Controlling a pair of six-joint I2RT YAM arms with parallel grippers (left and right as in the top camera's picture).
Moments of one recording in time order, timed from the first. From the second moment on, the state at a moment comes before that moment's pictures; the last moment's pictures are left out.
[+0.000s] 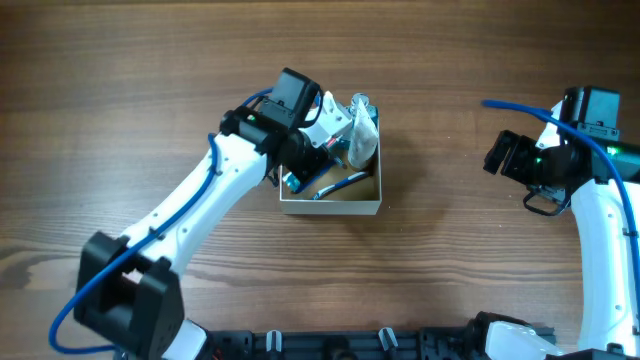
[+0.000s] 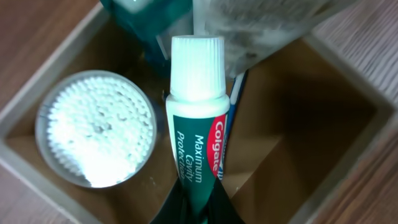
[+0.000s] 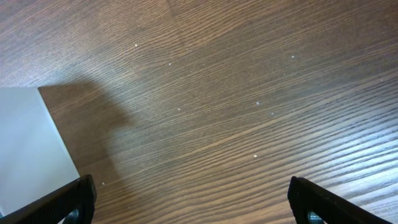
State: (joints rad) left arm -0.52 1.69 1.33 -0.80 0.19 0.32; right arm -0.21 1.32 1.18 -1.08 -0.05 0.23
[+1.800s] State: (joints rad) left arm 0.01 0.53 0.72 -0.78 0.16 -0.14; right arm 0.06 0.53 0.63 -0.66 -0.06 0.20
